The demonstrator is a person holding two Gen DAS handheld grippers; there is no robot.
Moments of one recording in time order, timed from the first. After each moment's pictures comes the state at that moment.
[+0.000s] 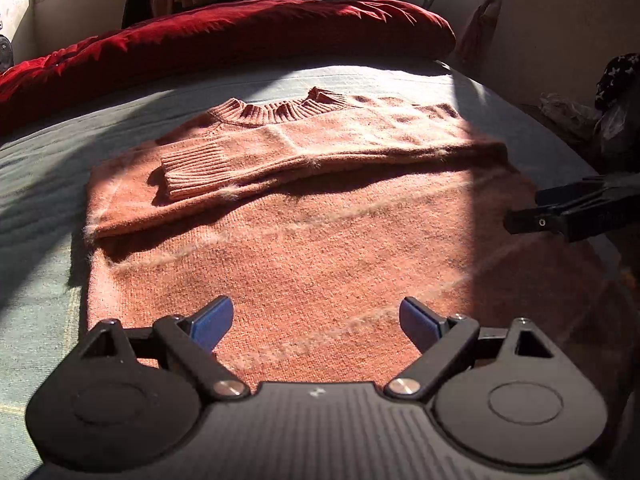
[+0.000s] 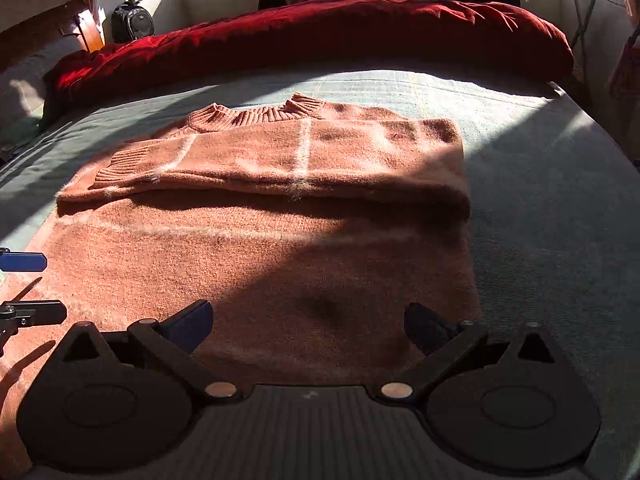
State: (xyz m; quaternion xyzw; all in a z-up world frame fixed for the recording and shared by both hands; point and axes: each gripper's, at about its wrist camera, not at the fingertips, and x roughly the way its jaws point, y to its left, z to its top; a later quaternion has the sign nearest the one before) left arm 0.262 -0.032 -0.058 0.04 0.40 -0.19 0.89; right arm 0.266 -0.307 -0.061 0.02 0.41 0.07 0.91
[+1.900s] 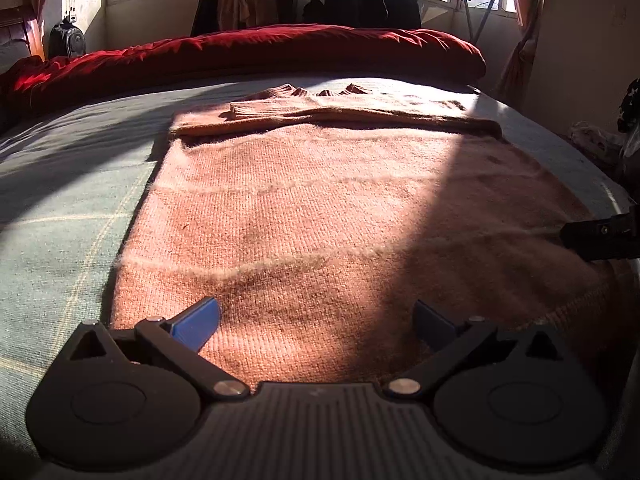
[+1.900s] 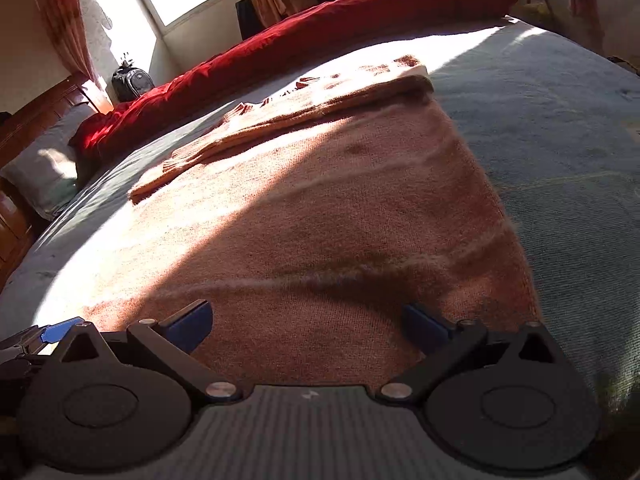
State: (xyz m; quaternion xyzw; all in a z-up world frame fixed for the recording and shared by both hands) left arm 0.120 -0.019 -0.069 0.01 0.35 -0.11 0.93; right arm 0.118 -0.307 -0.077 0.17 0.38 0.08 0.91
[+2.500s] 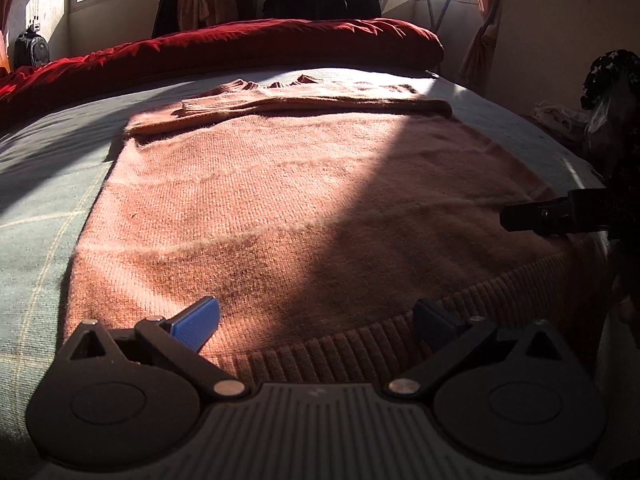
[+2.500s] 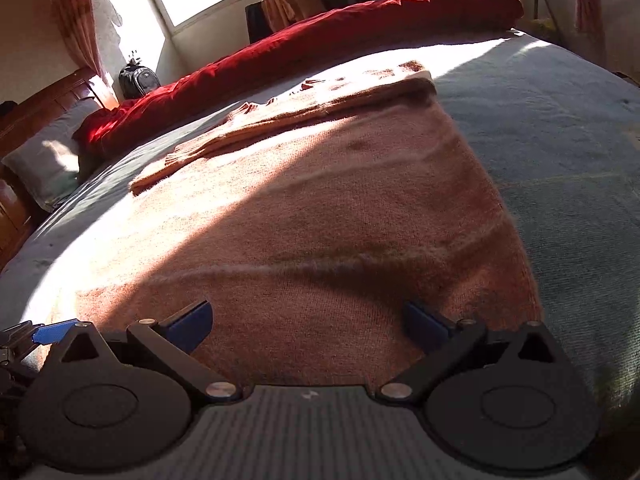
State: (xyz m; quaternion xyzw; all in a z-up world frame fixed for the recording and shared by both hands) left arm 0.097 -0.033 -0.074 0.03 0.36 -0.16 0.92; right arm 0.111 -0.306 -0.087 0.15 0.36 0.09 0.92
